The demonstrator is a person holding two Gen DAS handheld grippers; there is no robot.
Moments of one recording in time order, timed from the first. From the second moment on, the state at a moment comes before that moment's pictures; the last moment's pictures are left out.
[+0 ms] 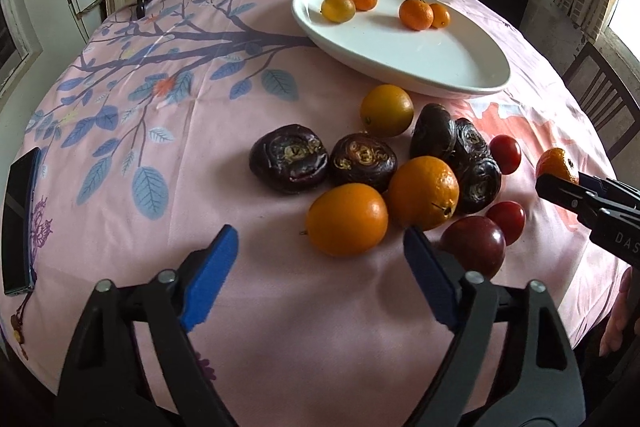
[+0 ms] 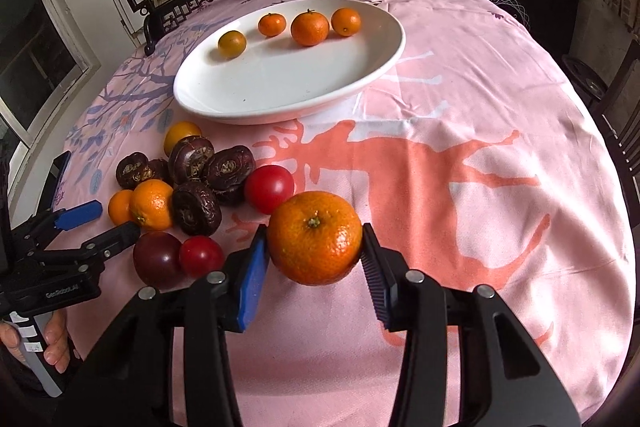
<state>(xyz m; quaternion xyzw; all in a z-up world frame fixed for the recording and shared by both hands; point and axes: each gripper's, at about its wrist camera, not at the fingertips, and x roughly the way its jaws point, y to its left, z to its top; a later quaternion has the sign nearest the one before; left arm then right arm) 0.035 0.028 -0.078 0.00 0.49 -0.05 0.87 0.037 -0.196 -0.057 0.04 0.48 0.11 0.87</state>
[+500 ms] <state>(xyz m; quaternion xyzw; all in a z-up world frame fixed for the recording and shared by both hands) 0.029 0.039 -0.066 -0.04 0.47 -0.05 0.88 0.029 -0.190 -0.046 0.04 0.46 0.13 0.88</state>
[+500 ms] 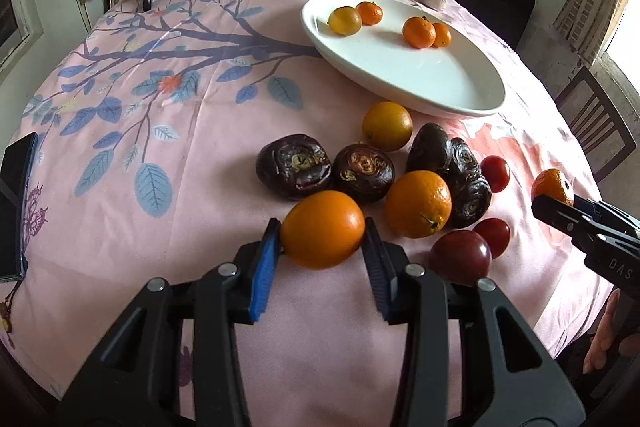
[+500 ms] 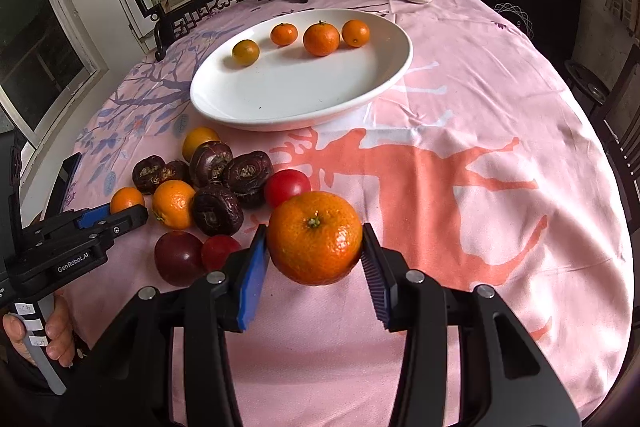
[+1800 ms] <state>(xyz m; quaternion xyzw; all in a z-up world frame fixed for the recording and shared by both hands) 0.287 -0.048 -0.034 0.00 0.51 -0.09 0.85 0.233 -0.186 -0.040 0.00 0.48 0.12 0.87</state>
